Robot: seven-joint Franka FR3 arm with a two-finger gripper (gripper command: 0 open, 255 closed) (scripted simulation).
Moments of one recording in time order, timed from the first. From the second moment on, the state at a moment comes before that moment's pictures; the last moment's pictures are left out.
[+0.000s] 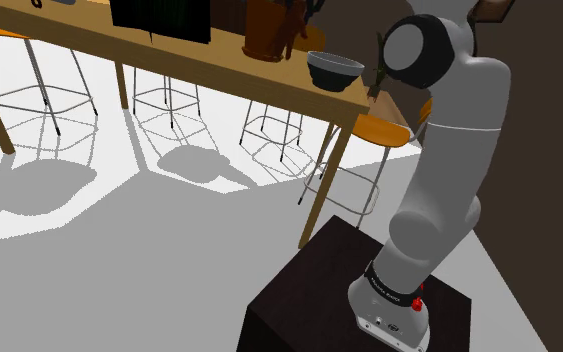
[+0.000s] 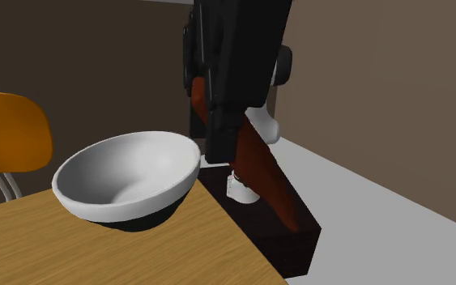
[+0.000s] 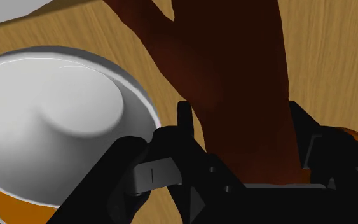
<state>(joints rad) -0.28 0.31 -0.03 -0.80 -0.06 1.29 1.05</state>
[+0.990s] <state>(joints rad) -0.48 0.11 -0.13 -1.09 0.00 1.39 0.77</state>
